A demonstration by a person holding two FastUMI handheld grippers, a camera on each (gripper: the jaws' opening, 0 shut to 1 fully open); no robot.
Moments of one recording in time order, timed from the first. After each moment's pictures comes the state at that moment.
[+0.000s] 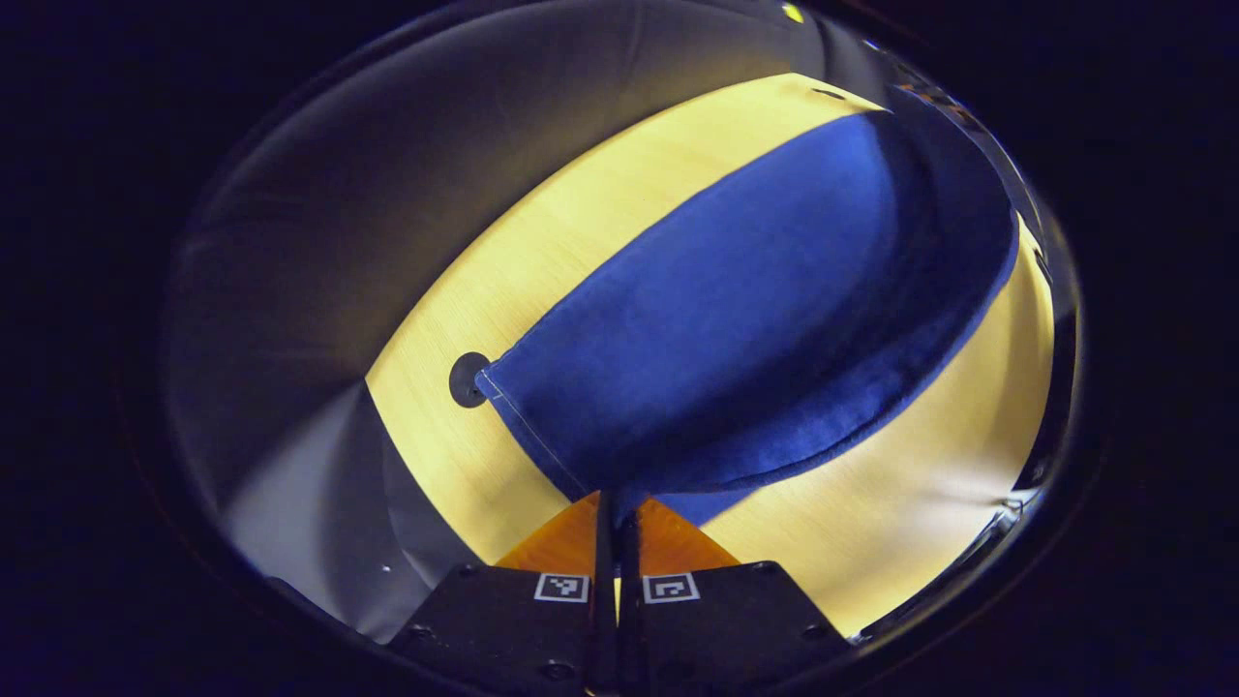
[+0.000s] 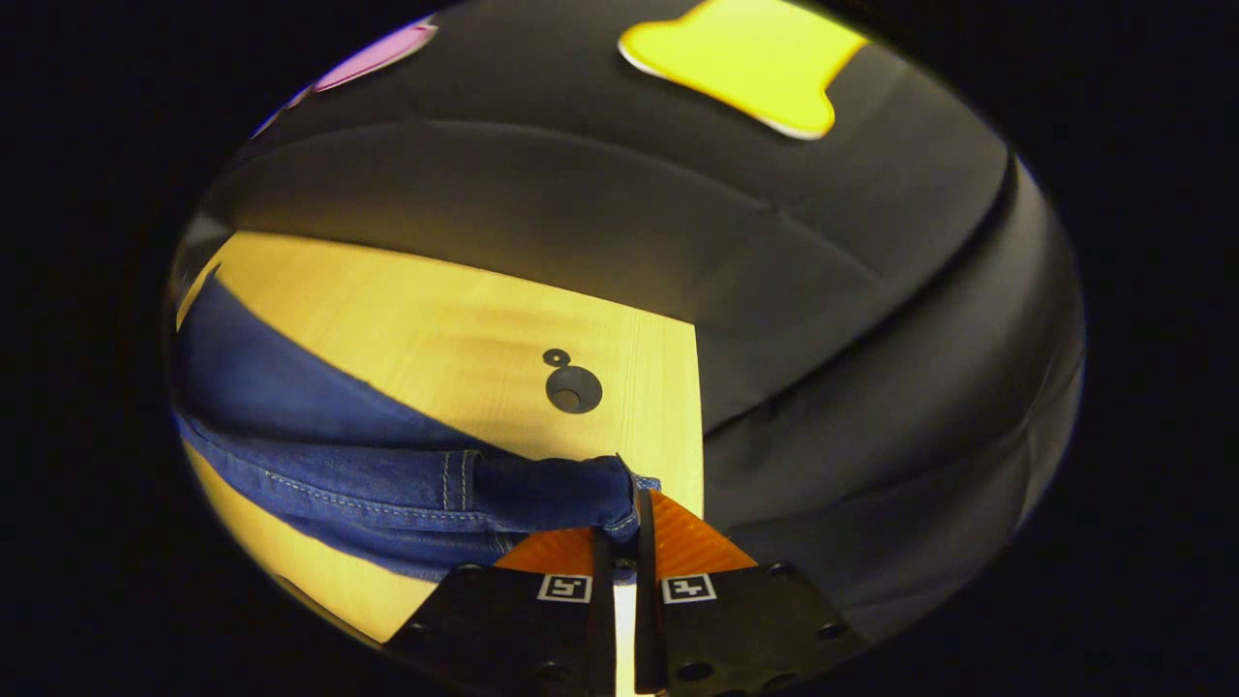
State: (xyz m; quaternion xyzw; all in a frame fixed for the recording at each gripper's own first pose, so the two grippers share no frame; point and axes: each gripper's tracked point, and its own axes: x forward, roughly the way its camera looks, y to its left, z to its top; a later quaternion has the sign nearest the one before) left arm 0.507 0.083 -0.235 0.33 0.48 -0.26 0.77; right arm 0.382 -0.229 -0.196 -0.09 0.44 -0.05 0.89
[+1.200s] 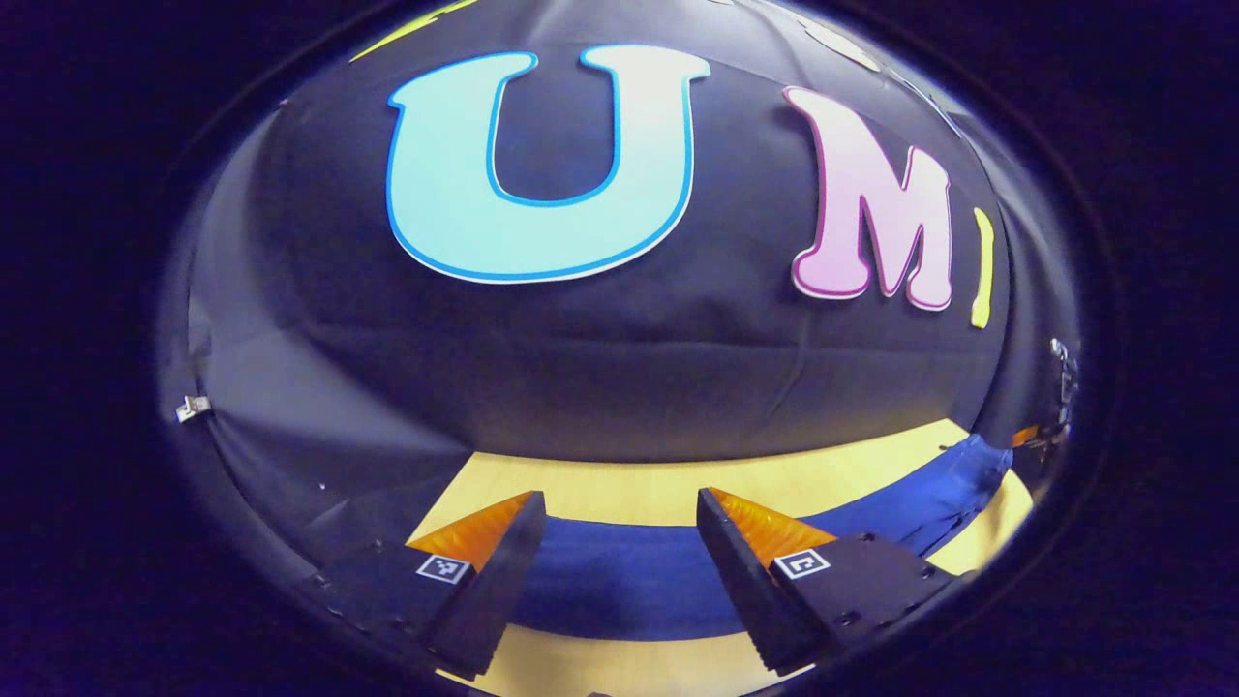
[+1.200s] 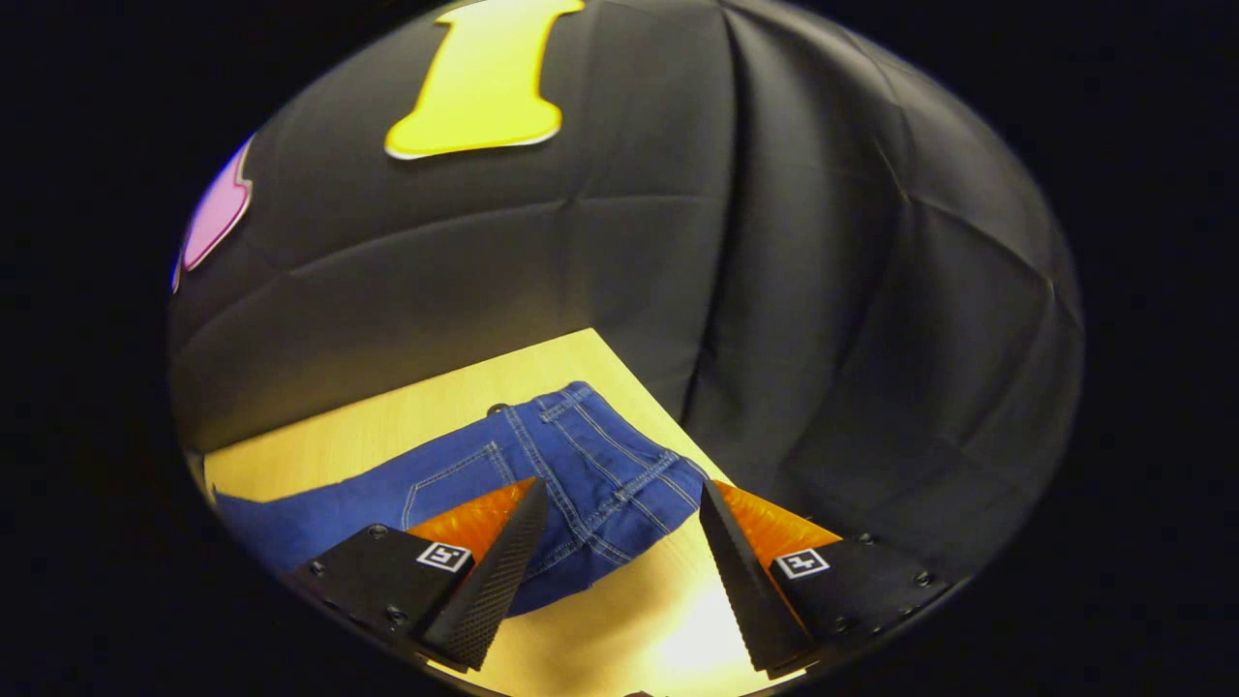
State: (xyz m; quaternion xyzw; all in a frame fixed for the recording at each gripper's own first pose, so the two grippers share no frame) left arm 0.471 0.000 -0.063 -0.04 0.09 -0.07 0.99; right arm 0.293 -0.237 -0.126 0.16 0.31 -0.26 0.90
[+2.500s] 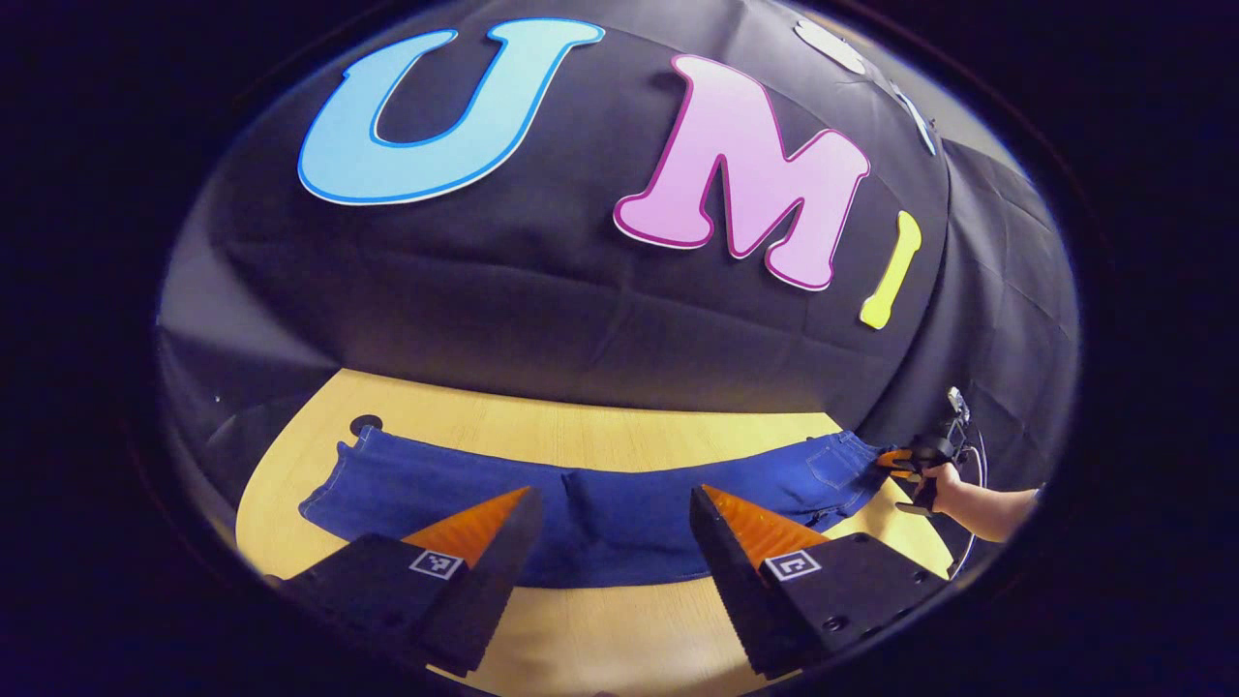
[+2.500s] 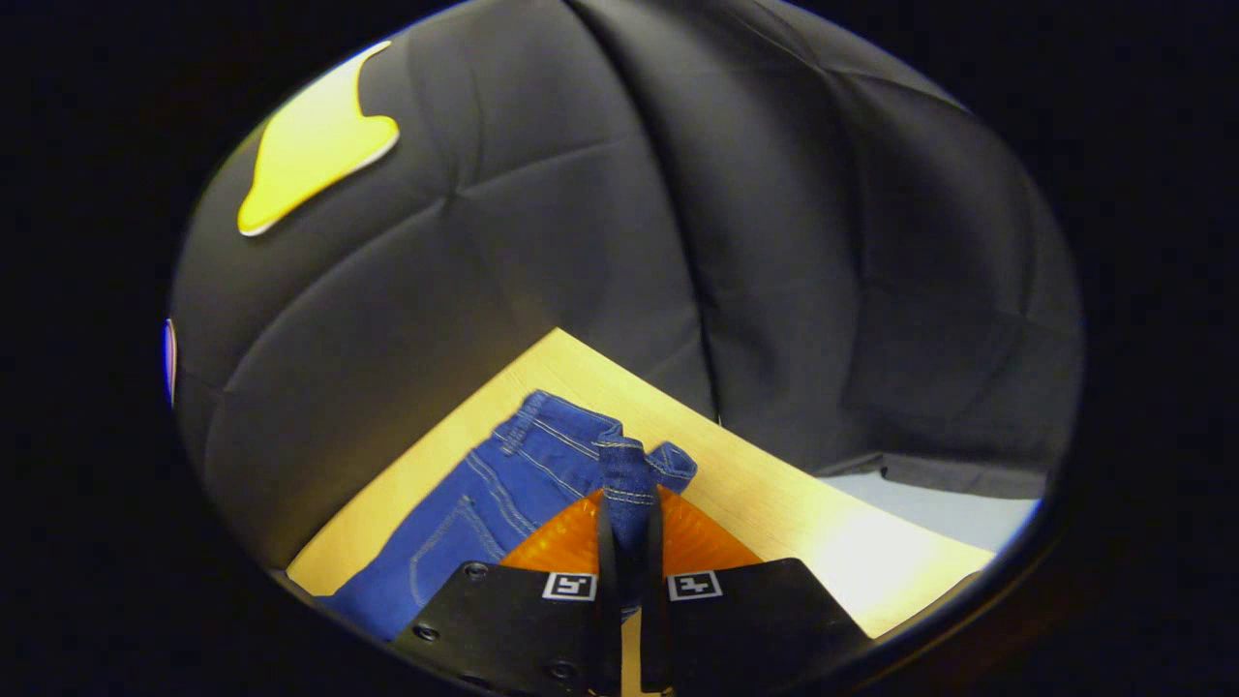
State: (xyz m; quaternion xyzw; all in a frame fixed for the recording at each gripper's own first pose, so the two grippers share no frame) left arm 0.402 -0.140 -0.090 -0.10 0.17 -0.19 0.96; right arm 0.333 -0.256 -0.148 0.28 0.23 -0.26 0.89
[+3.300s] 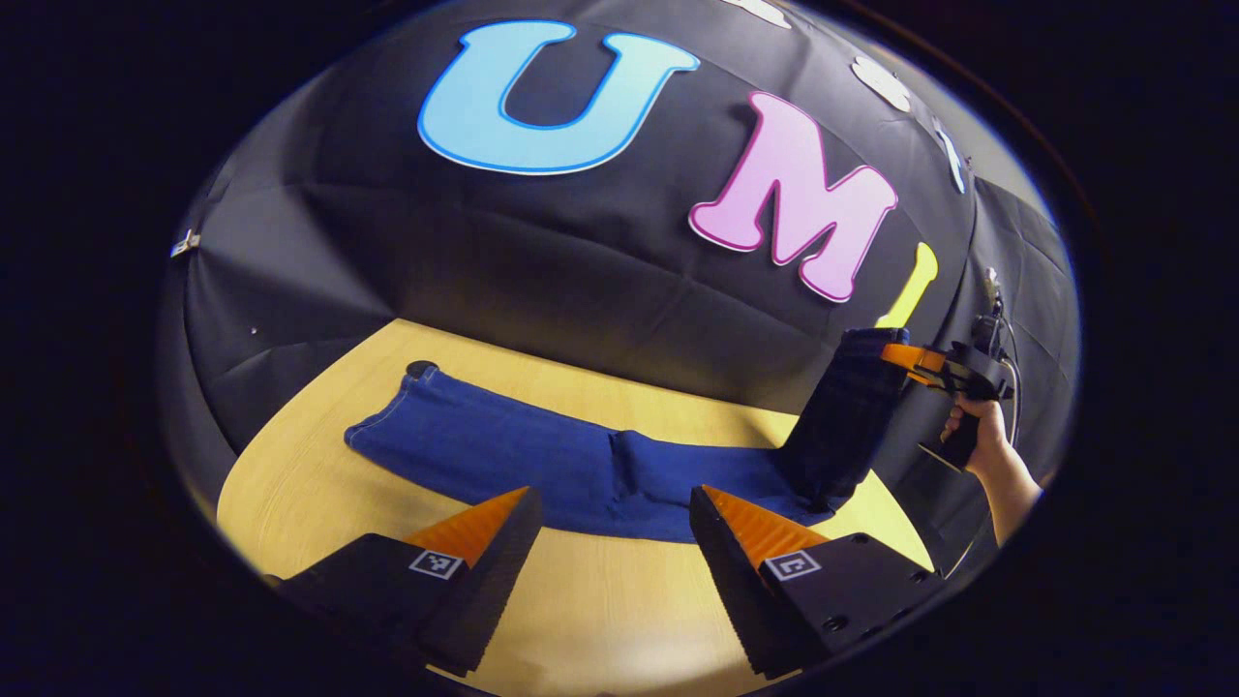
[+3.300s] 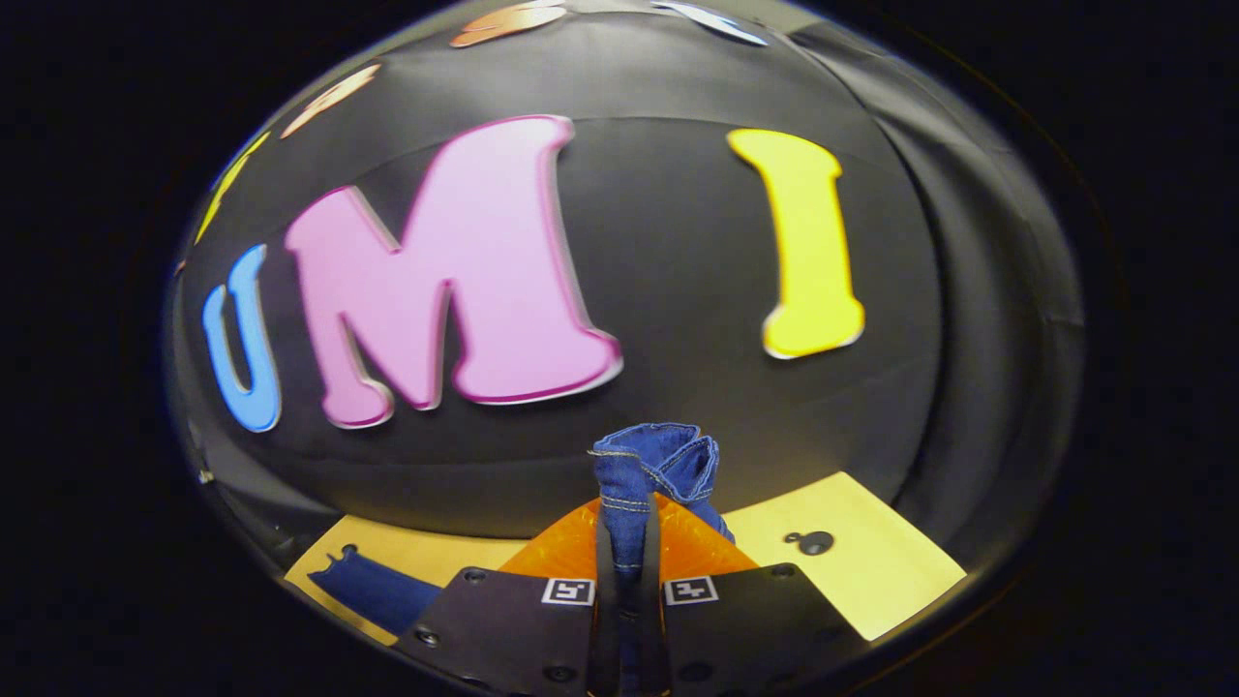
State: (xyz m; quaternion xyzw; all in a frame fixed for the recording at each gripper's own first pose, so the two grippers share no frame) left arm 0.352 -0.065 -0.138 -0.17 0.17 -0.15 0.96; right arm 0.185 -0.131 -0.004 0.13 0.07 0.02 0.99
